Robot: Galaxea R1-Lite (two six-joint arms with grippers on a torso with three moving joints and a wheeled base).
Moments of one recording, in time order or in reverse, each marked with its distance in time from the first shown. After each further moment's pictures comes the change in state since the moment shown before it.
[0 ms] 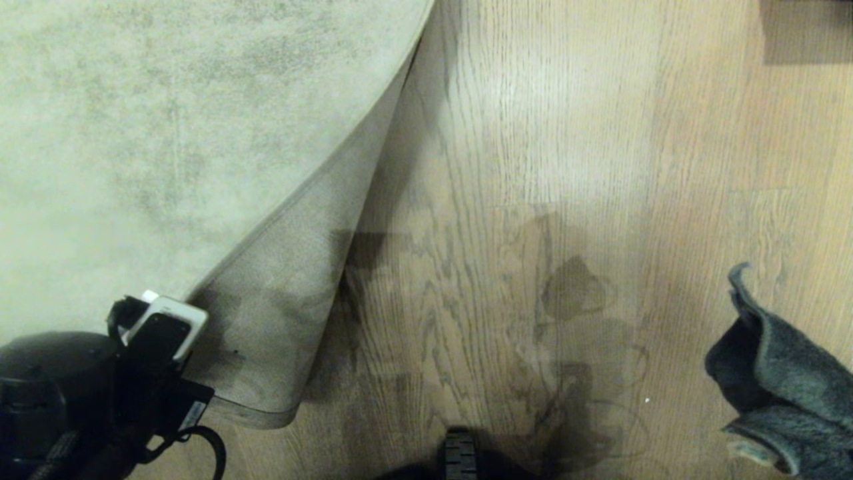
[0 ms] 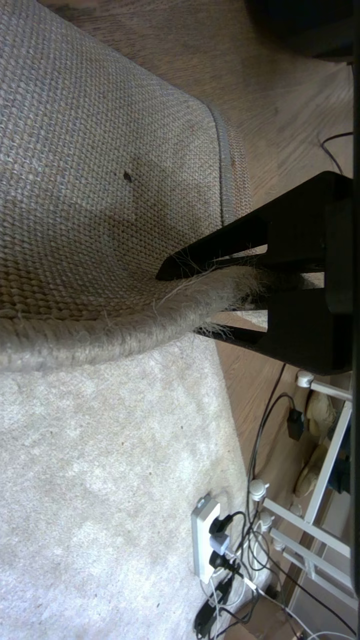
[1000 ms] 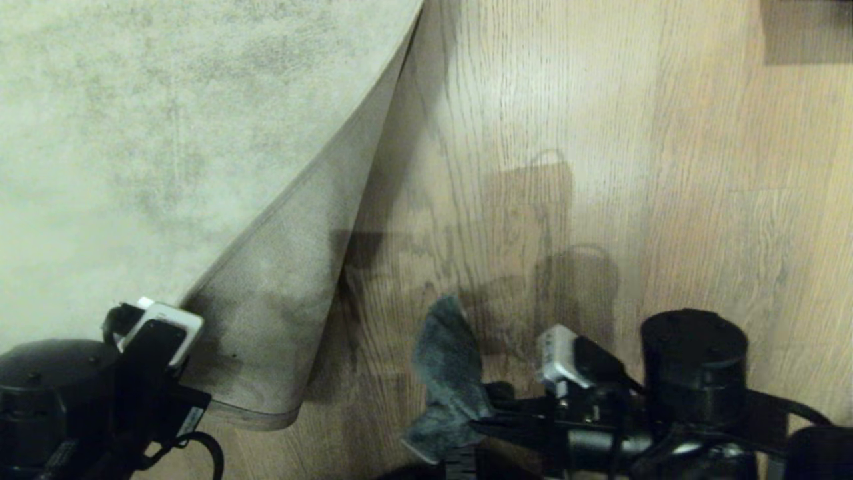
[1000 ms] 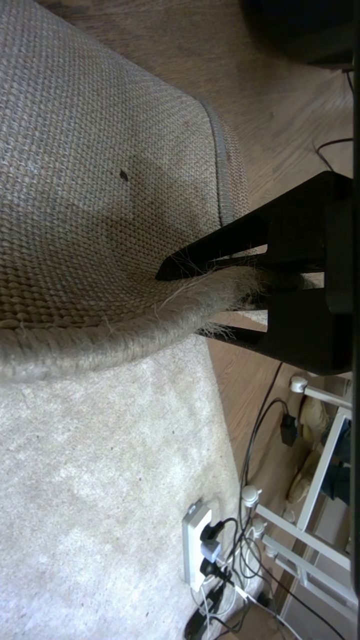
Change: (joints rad) left arm 0.005 -0.001 0.021 -0.001 0.003 -0.027; right arm 0.823 1.329 -0.183 -0.934 -0.058 -0.074
